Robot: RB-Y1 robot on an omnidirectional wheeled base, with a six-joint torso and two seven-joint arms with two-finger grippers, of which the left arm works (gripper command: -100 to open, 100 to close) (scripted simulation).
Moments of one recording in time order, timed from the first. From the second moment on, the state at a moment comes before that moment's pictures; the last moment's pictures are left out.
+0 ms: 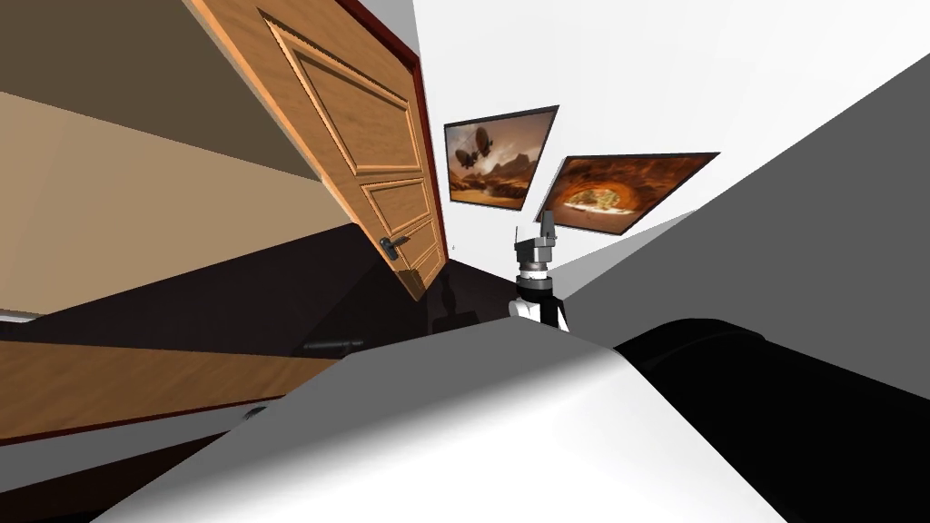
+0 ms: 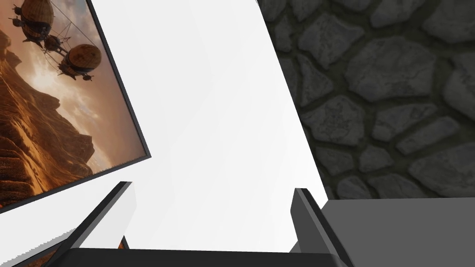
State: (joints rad) arm 0.74 0.75 -0.10 -0.84 0.18 -1.58 0.54
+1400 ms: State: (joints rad) arm 0.61 0.73 -0.11 -0.78 0.18 -1.56 0.57
